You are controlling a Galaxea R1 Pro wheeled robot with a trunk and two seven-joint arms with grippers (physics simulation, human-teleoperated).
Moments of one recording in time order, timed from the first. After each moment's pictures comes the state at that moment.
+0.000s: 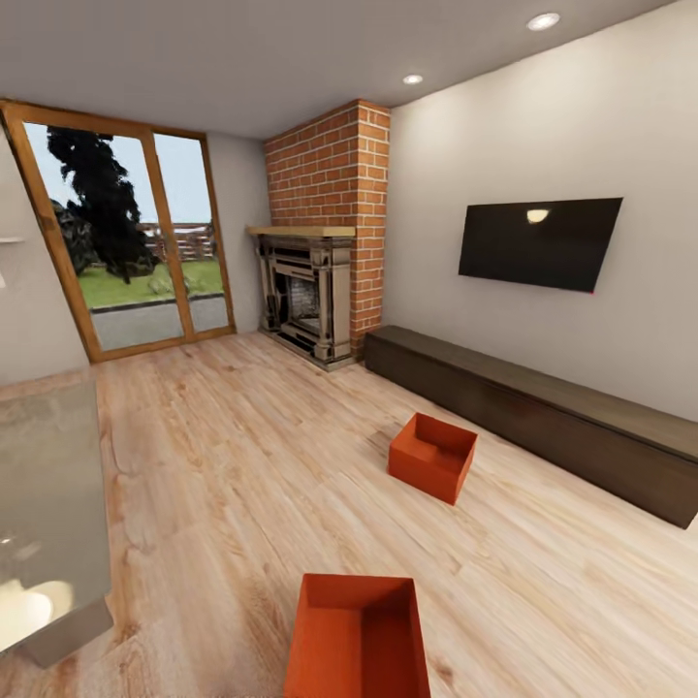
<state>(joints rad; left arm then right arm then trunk) 0.00 0.02 0.06 -0.07 0.23 -0.04 0.02 -0.14 -0.02 0.27 0.03 -0.08 -0.16 -0.01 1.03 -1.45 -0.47</state>
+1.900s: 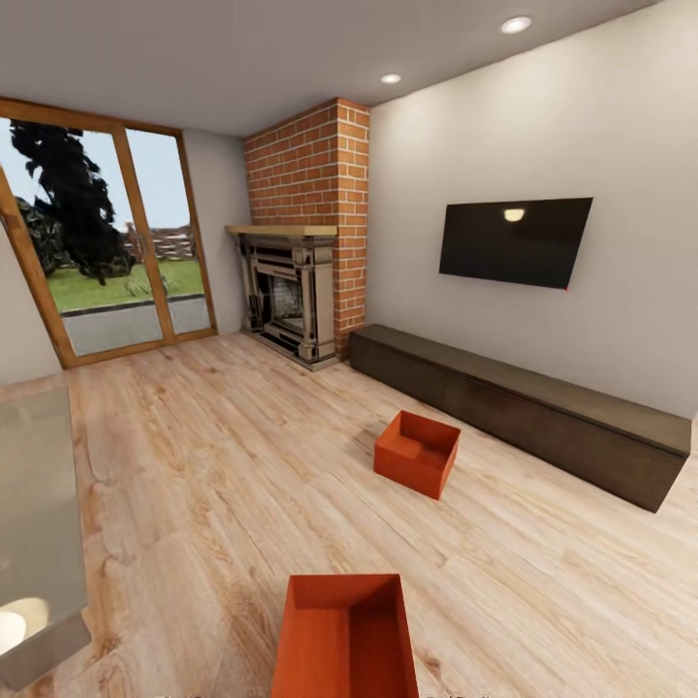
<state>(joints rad) 0.00 0.02 0.06 -0.07 0.23 -0.04 0.02 -0.14 -0.01 0.27 0.03 -0.08 -0.16 -0.01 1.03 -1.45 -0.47</state>
